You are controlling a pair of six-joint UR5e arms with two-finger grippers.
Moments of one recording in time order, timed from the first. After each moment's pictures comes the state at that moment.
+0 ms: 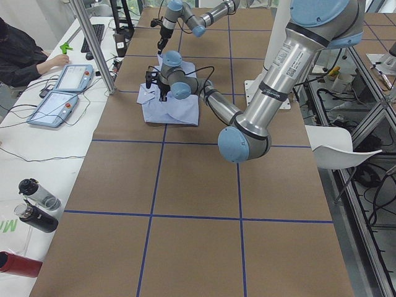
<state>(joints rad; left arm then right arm) -0.84 -2.13 -1.56 -2.04 -1.96 -1.25 0.87 -0.93 1.43 -1.11 1.85 1.32</state>
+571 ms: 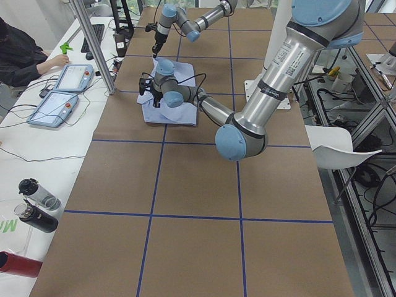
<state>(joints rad) -0.87 -2.16 -1.43 -2.16 -1.97 -1.25 0.87 -0.87 1.24 -1.02 1.84 1.31</state>
